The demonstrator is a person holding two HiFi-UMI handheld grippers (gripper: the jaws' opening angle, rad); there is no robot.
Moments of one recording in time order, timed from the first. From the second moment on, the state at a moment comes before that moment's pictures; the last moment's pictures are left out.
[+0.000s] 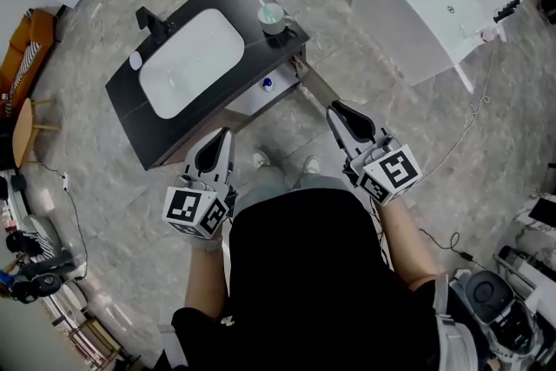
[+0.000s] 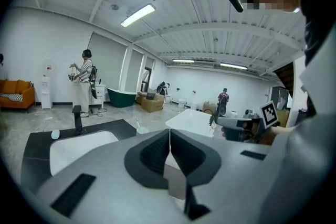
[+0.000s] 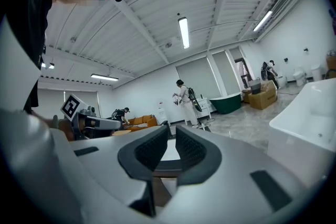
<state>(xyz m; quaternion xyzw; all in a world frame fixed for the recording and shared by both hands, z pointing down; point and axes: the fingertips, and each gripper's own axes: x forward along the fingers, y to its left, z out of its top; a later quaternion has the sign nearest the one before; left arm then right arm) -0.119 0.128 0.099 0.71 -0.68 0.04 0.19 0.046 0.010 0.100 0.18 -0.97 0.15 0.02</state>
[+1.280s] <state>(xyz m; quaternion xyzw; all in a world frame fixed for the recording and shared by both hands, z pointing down) -0.249 -0.122 0.206 0.77 -0.57 0.04 0.28 -0.089 -0.148 0.227 0.29 -0.94 0.16 0.12</state>
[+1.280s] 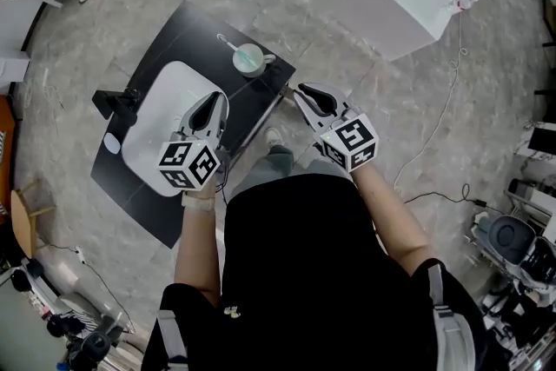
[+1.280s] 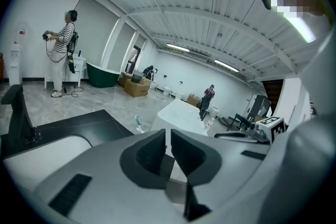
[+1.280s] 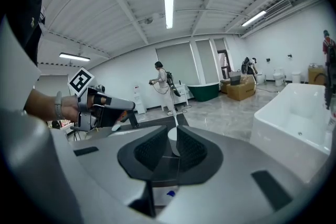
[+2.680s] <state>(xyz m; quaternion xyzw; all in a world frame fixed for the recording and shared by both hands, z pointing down) -0.265 -0.266 0.347 0.78 -0.47 0.06 0.42 -0.156 -0.246 0.405 0.34 -0.87 0.19 0.29</state>
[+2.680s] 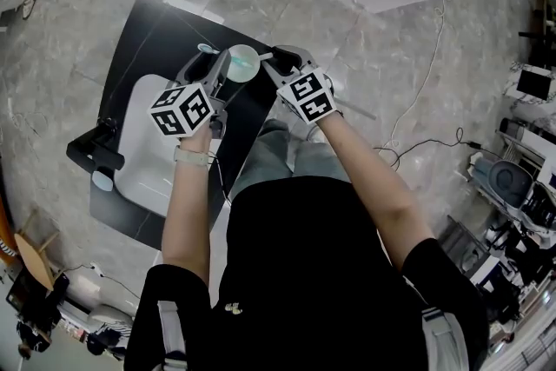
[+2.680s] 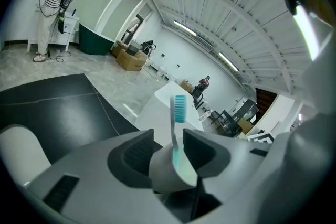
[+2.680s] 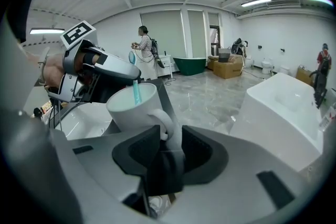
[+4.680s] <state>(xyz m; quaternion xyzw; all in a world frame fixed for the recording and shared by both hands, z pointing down) -0.132 -0.065 0.223 0.77 -0.50 -0.06 0.39 0.067 -0.073 0.361 0.41 -0.86 0.23 0.20</state>
